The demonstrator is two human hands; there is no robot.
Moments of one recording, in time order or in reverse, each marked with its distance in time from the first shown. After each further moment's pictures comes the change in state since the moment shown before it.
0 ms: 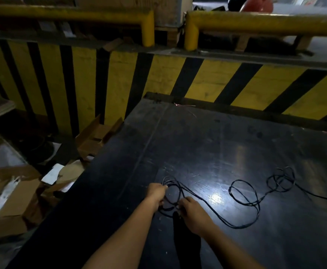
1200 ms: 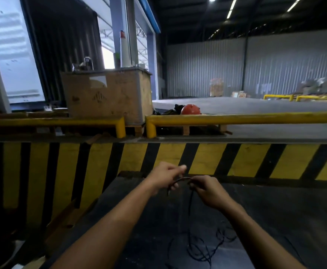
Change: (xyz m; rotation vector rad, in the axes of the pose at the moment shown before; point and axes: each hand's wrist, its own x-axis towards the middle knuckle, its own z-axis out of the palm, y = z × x) left_hand -0.305 0.202 0.080 0.362 -0.306 0.911; right_hand -0.153 -0.044 -0.317 0.101 0.562 -0.115
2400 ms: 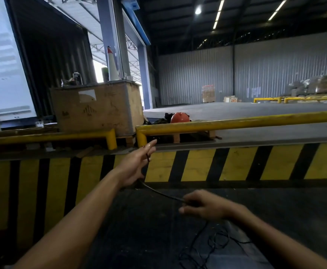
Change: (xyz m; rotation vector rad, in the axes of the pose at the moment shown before) left_hand 0.004 0.049 -0.030 -0.261 -0.038 0.076; right_hand -0.032 0.005 -0.061 -0.026 -0.516 -0.159
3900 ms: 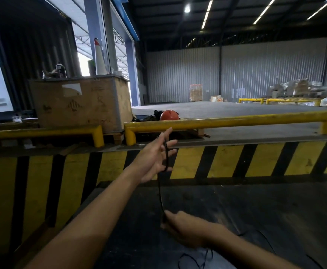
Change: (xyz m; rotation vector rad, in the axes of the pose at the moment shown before) left_hand 0.007 0.010 0.051 -0.197 -0.251 0.133; right_hand 0.019 -0.001 0.060 -0.164 -0.048 0.038
